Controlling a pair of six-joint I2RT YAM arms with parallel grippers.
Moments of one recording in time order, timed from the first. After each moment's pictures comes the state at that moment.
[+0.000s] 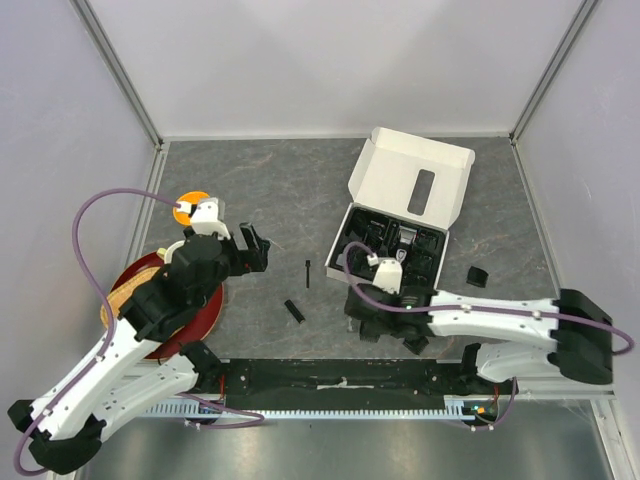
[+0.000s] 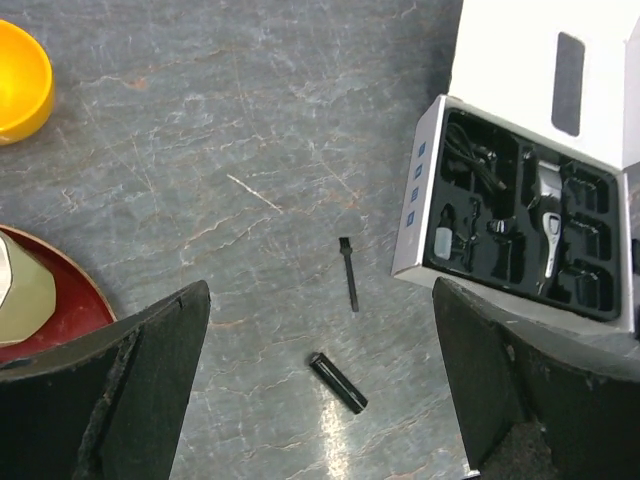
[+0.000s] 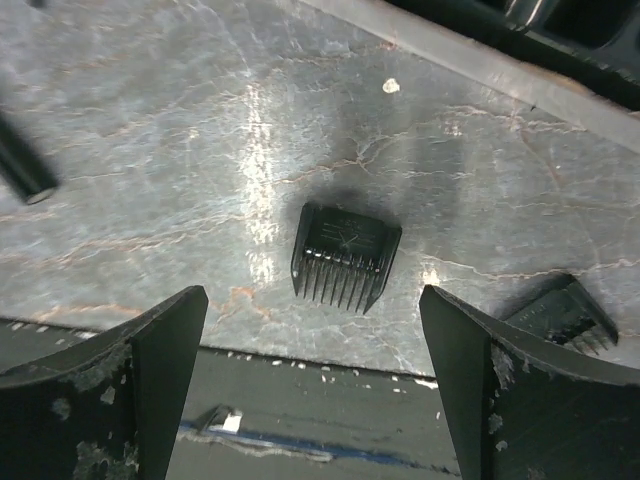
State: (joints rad) left arm -0.74 0.71 0.92 -0.65 -0.46 -0.51; right arm 1.20 1.20 0.78 -0.71 0.43 1.14
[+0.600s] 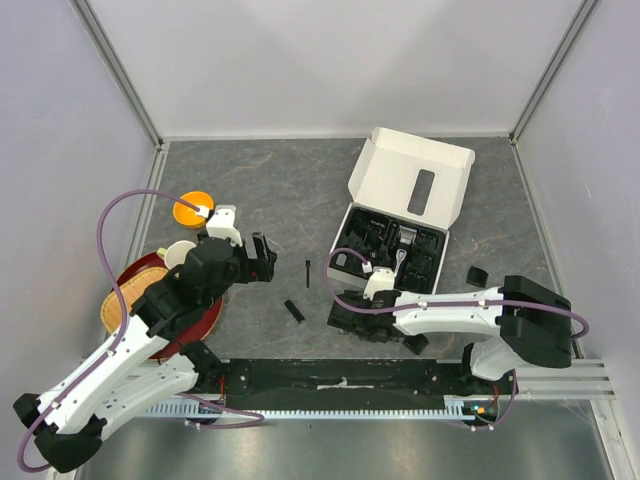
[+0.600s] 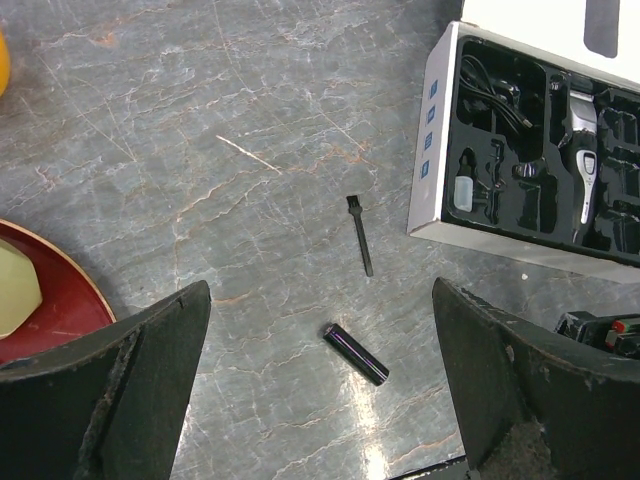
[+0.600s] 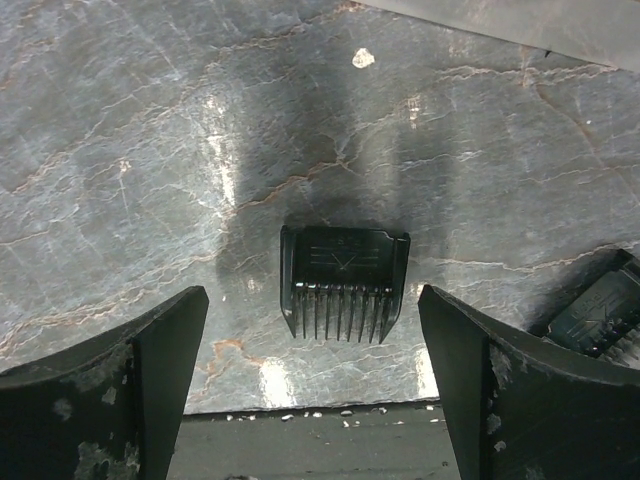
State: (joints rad) left arm -0.74 0.70 0.82 -0.63 -0.39 -0.46; right arm 1.27 1.50 0.84 -0.74 0.49 1.39
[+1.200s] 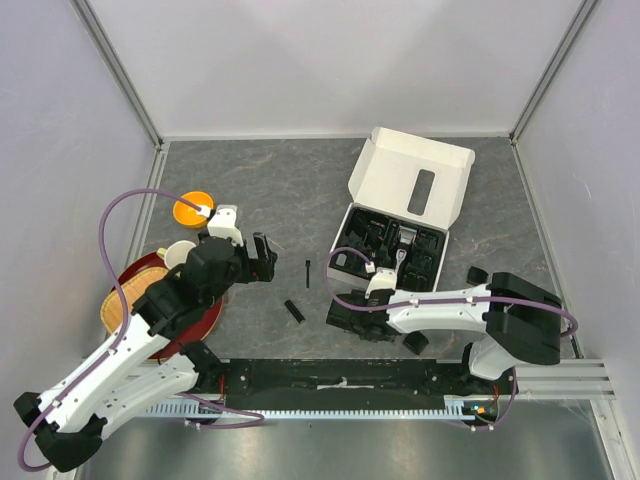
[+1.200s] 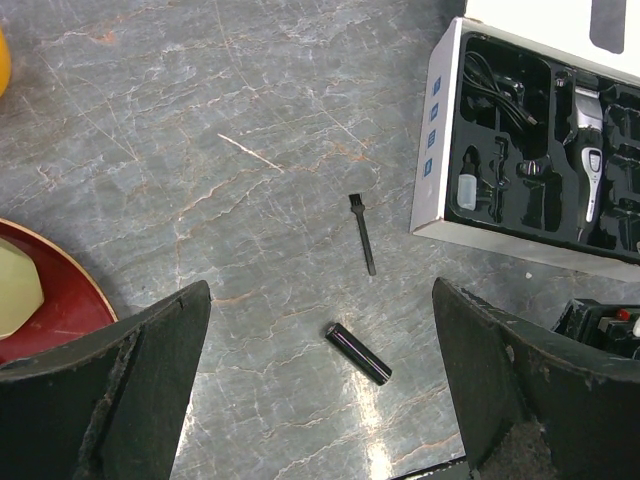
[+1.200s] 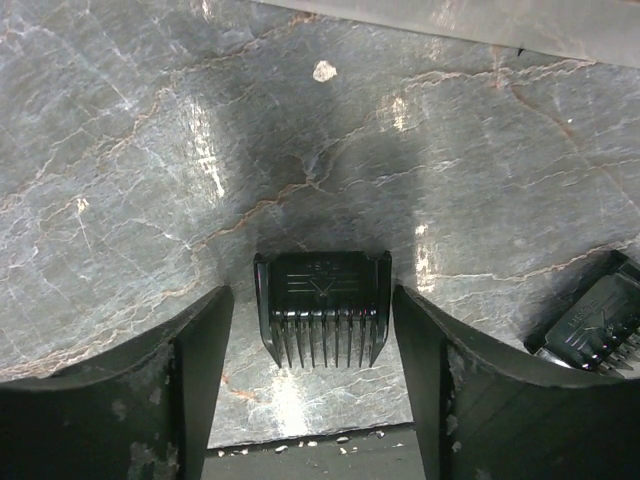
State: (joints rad) left arm -0.74 0.71 0.82 -0.63 -0.39 -0.45; right arm 1.25 1.56 0.84 -0.75 0.50 1.45
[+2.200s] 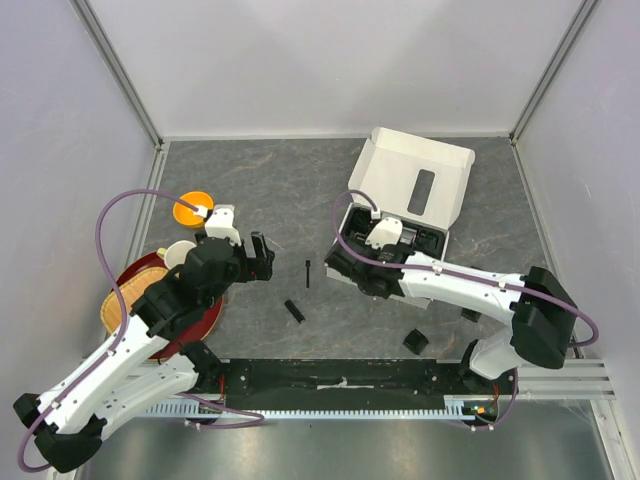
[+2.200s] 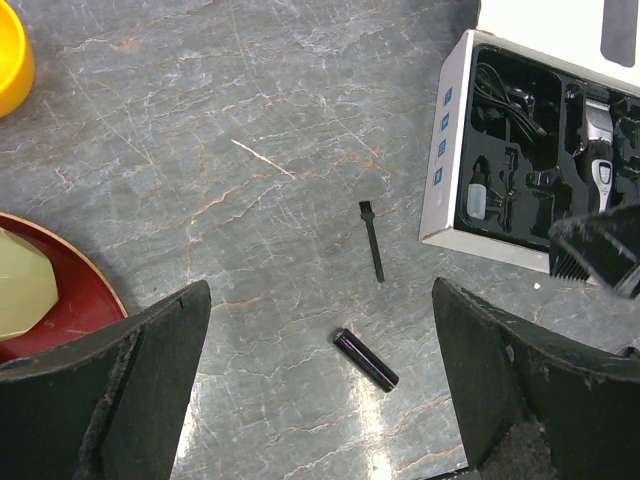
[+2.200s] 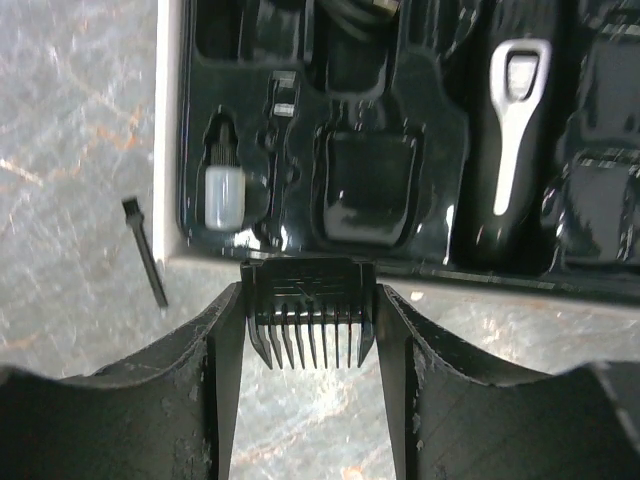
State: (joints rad) left arm -0.74 0.70 0.82 -0.63 -0.42 -0.45; right arm 1.06 1.50 1.09 -0.75 0.68 1.27
